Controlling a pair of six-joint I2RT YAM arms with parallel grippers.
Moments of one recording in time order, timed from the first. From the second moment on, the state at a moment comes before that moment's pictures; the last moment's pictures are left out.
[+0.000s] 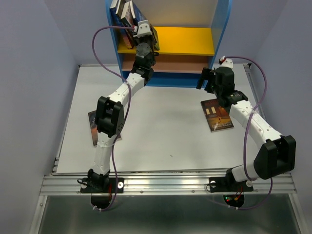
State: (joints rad) left arm -0.47 2.24 2.08 0.68 -0.57 0.02; right arm 0.28 1.42 1.19 -0.20 0.26 0.36
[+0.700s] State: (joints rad) left arm -0.49 2.11 1.96 0.63 -0.60 -0.02; right arm 0.28 1.43 1.19 -0.19 0.21 0.36
